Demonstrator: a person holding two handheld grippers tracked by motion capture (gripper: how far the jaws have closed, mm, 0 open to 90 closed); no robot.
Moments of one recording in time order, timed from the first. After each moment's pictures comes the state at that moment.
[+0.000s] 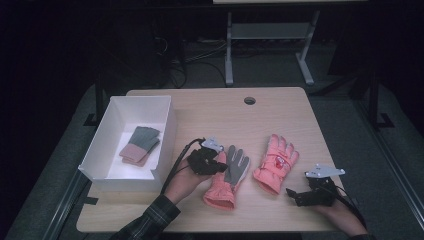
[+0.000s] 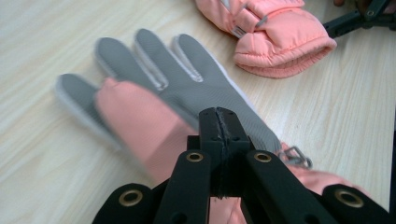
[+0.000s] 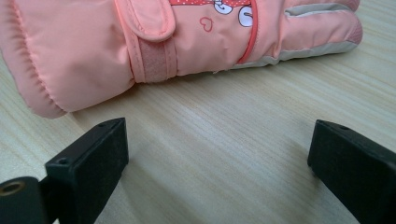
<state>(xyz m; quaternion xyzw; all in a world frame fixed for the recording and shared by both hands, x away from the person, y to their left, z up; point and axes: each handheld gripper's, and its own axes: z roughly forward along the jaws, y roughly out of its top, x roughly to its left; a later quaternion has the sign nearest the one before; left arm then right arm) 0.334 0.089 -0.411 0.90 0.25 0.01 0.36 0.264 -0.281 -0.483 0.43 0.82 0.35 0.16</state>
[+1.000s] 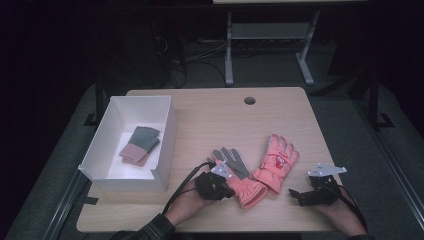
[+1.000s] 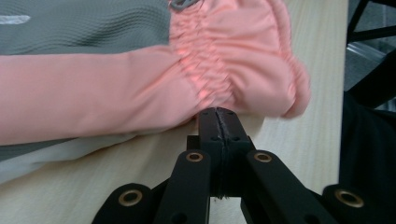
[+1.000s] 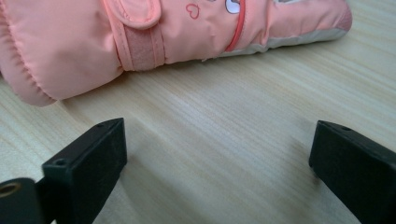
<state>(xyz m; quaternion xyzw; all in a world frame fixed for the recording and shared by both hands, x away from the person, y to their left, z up) 0.288 0.070 -0.446 0.92 0.19 -0.03 0.34 0.266 -0.286 -0.479 0.44 0.82 0.33 0.16</state>
